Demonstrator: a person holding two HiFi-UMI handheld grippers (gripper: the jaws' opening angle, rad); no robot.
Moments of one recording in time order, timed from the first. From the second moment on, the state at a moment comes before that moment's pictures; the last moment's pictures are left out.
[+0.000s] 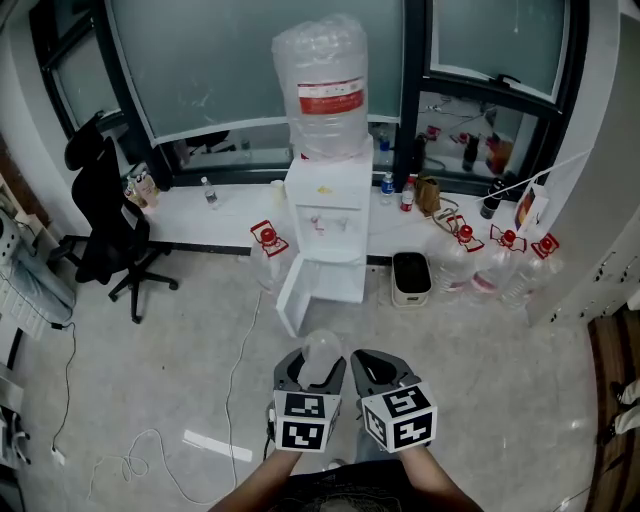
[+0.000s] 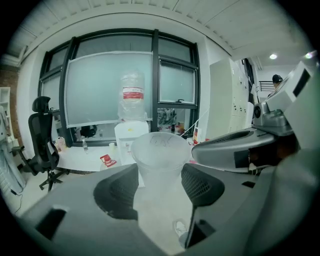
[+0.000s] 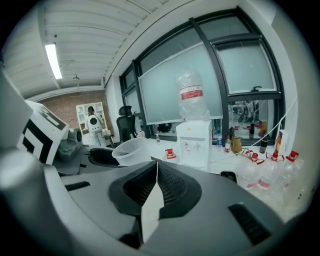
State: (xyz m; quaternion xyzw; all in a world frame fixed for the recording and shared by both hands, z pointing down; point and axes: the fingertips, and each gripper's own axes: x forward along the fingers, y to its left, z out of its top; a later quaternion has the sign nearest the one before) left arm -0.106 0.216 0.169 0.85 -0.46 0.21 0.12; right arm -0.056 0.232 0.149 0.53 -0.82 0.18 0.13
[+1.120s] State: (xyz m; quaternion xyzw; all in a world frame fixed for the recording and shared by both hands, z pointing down) left arm -0.008 0.024 0.182 0.82 -0.50 0.23 0.13; right arm 0.036 0.037 0.155 0.47 -0.86 0.18 0.13
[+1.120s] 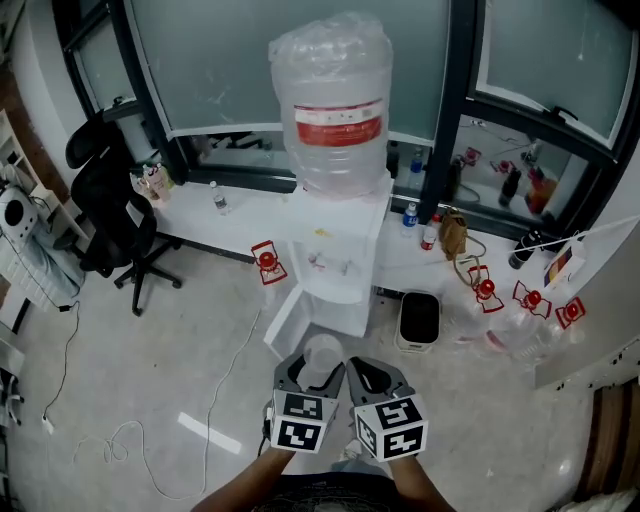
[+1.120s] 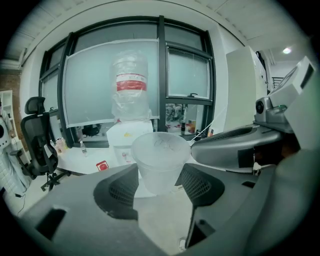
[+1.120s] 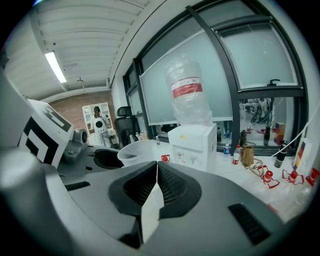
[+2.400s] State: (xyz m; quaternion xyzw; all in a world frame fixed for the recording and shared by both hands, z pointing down) left arm -0.041 -0.119 0.214 0.83 -0.49 0.23 0.12; right arm 0.012 -0.117 0.178 0.48 -0.85 0.17 0.13
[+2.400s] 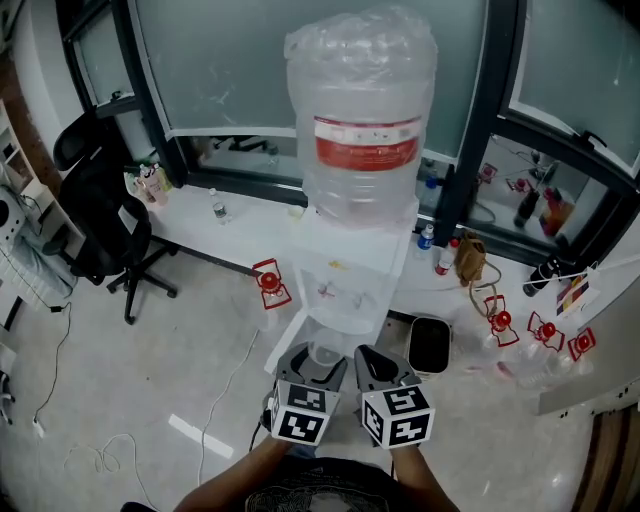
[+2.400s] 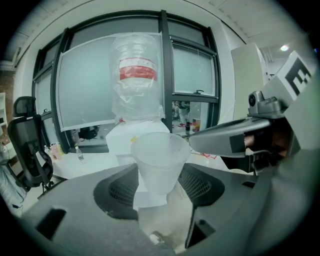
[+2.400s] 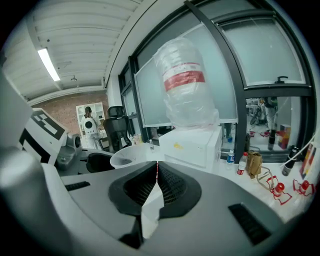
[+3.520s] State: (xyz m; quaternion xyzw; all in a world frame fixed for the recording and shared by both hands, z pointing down) left arm -0.064 -0.224 0.435 0.82 -0.50 0.22 0.16; right arm -0.022 -0.222 0.384 0.45 -0.86 0.17 0.17
